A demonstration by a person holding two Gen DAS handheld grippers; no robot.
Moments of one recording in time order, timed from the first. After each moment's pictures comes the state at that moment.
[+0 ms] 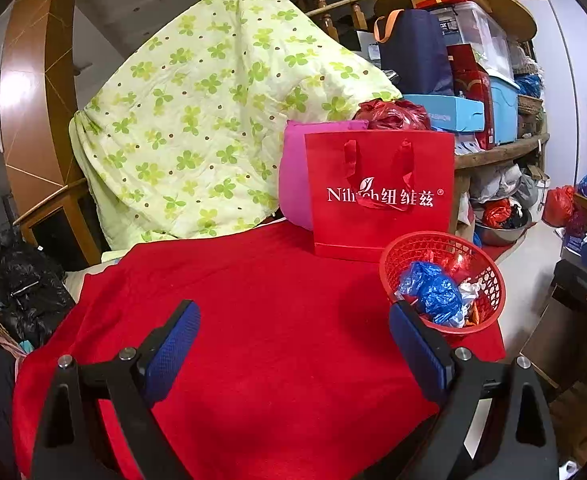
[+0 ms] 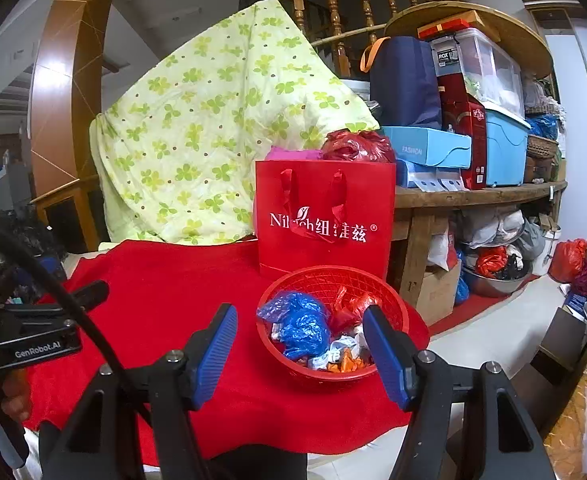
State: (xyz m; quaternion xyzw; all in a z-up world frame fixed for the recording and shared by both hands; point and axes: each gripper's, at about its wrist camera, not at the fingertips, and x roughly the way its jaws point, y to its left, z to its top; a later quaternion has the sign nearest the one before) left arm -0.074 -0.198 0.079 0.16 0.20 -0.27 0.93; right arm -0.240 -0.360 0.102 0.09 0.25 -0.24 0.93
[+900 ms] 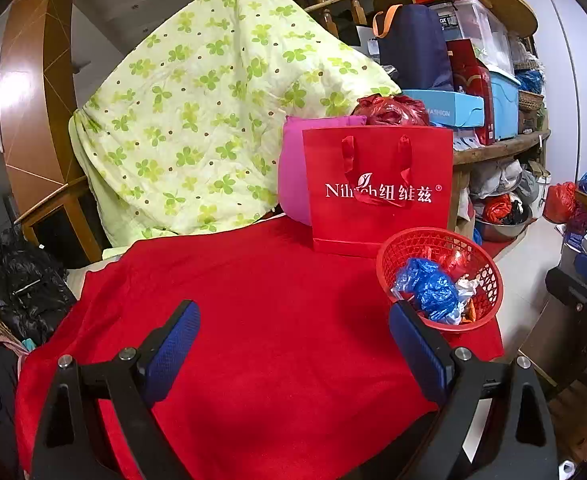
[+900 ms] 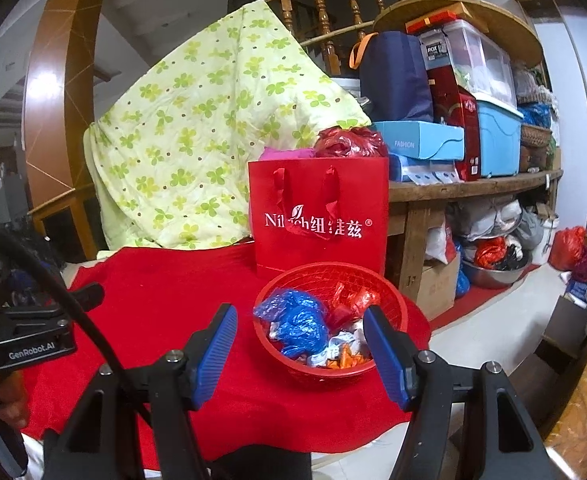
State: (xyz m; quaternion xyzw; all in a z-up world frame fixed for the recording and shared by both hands) left arm -0.071 -0.190 0.079 0.16 0.21 -0.28 0.92; right arm -0.242 -0.365 0.091 0.11 0.25 -0.24 0.93
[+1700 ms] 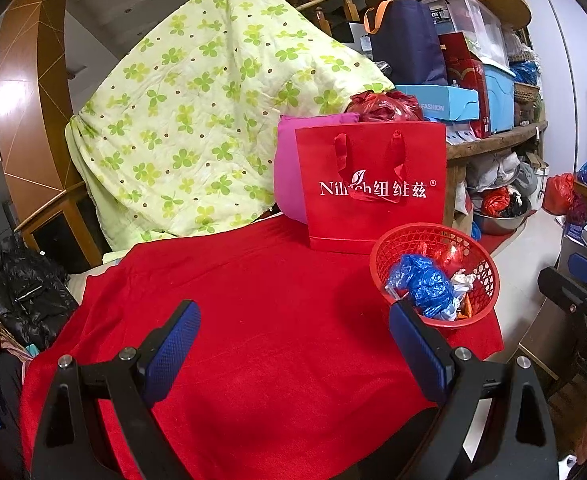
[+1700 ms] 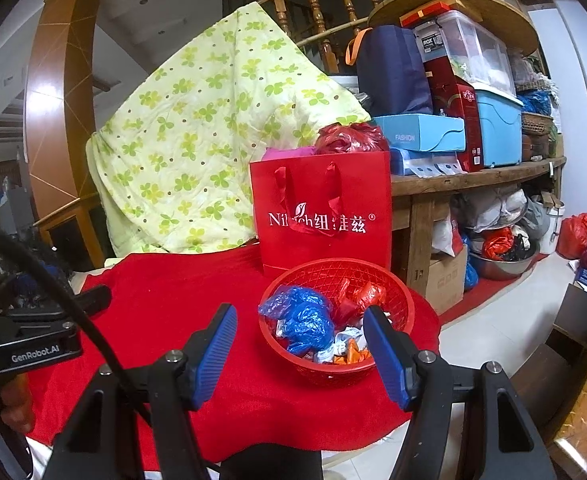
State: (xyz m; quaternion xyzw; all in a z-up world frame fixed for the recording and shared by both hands) left arm -0.083 -0.195 0.079 0.17 0.20 -0.28 0.92; right arm -0.247 -0.365 0.083 0.13 0.24 -0.23 0.93
